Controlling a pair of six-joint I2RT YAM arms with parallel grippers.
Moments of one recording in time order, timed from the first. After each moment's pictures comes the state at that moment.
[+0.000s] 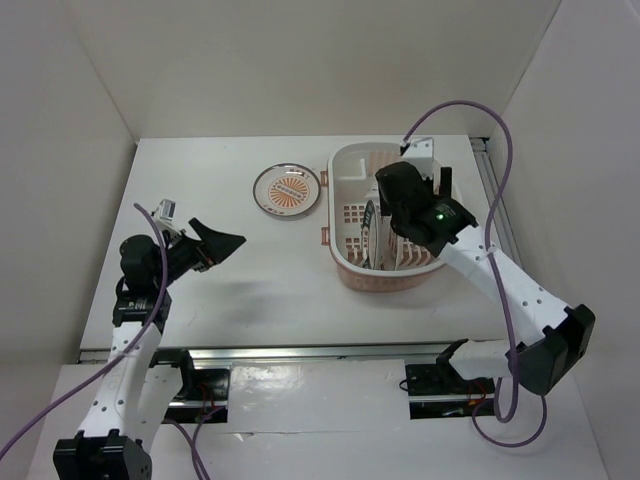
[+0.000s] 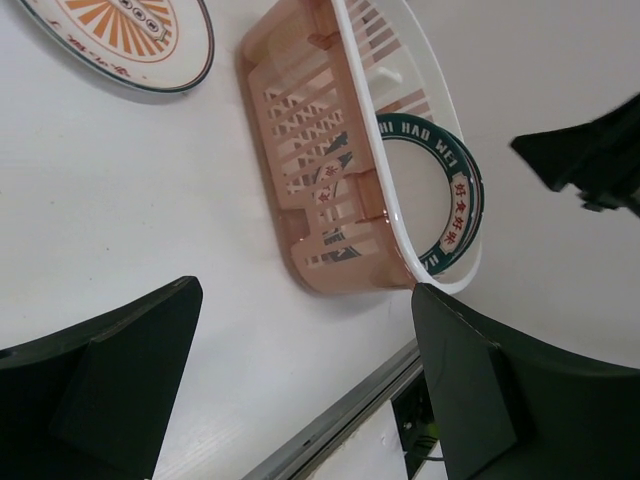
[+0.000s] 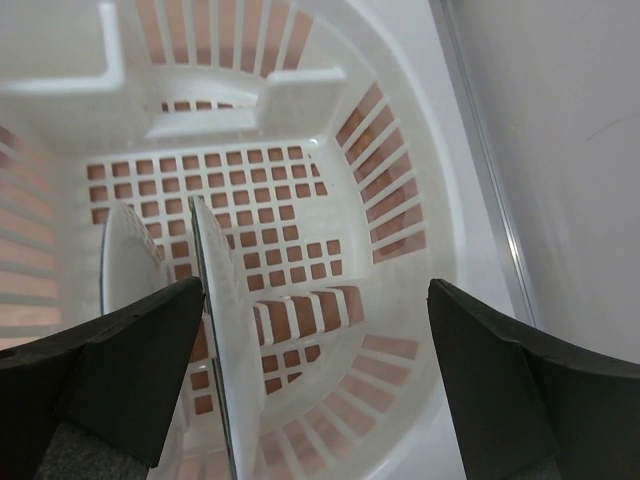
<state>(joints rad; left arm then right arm) 0.08 0.68 0.50 -0.01 0.69 -0.78 0.62 1.28 1.29 -0.71 0.84 0.29</state>
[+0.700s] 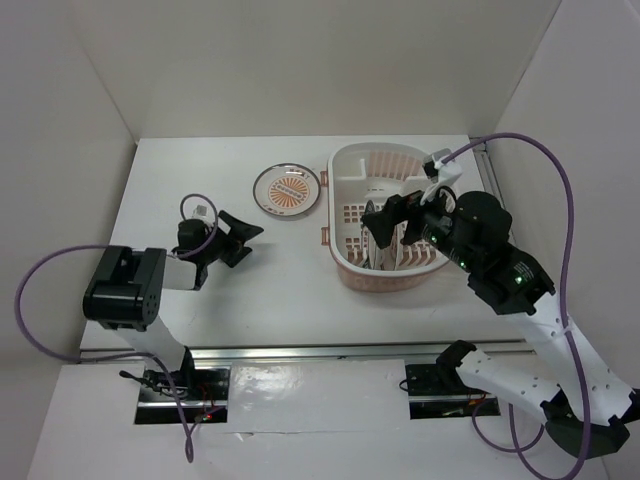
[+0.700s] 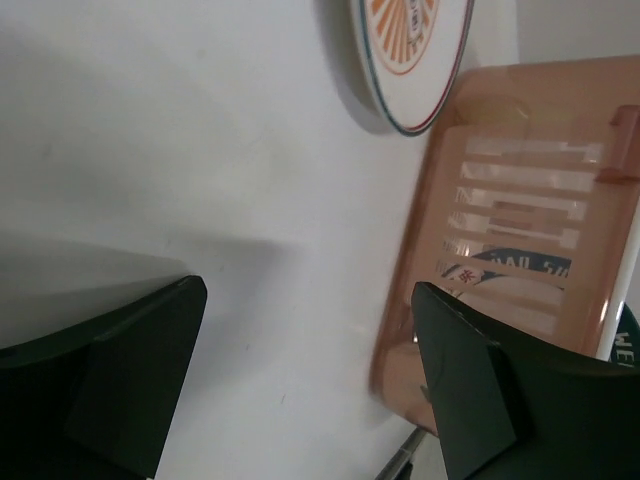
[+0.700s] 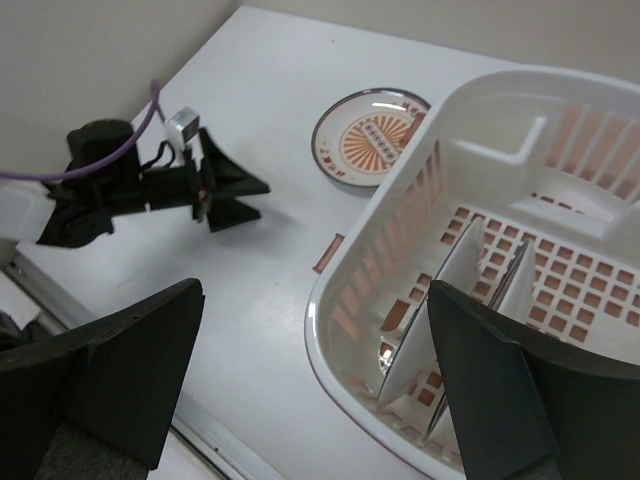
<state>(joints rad) -0.02 1.61 0.48 0.60 0.43 -1.03 0.63 0.87 1.23 -0.53 0.05 0.23</state>
